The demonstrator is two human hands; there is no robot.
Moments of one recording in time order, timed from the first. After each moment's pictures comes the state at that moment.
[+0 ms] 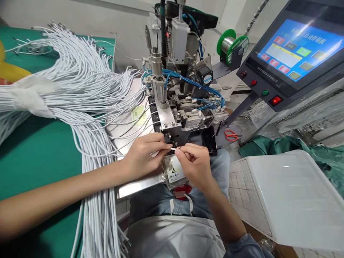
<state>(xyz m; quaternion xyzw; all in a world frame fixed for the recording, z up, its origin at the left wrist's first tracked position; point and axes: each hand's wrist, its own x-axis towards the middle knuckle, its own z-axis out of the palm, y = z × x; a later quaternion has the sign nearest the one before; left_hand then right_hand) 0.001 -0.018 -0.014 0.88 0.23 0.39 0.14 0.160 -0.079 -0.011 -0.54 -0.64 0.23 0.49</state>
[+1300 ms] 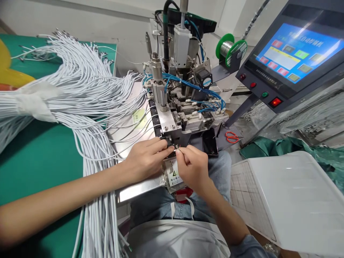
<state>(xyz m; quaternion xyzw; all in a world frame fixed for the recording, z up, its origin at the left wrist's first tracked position) -0.005 -0.017 -0.012 0.92 0.18 0.33 -0.08 0.155 -0.074 -0.025 -0.56 -0.69 0.06 0.46</state>
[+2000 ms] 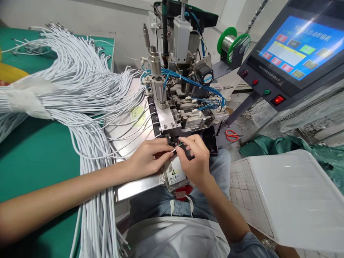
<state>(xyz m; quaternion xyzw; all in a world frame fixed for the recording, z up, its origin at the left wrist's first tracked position) 0.002 -0.015 -0.019 0.88 0.23 0.33 0.27 0.162 -0.066 -0.031 -0.56 -0.66 0.08 0.50</state>
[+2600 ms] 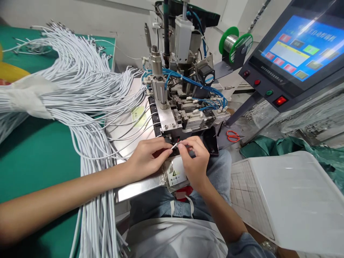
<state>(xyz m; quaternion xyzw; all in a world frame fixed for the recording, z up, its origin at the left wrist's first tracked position) 0.002 -0.017 -0.021 0.85 0.28 0.37 0.24 0.149 -0.063 -0.035 -0.57 -0.56 0.16 0.58</state>
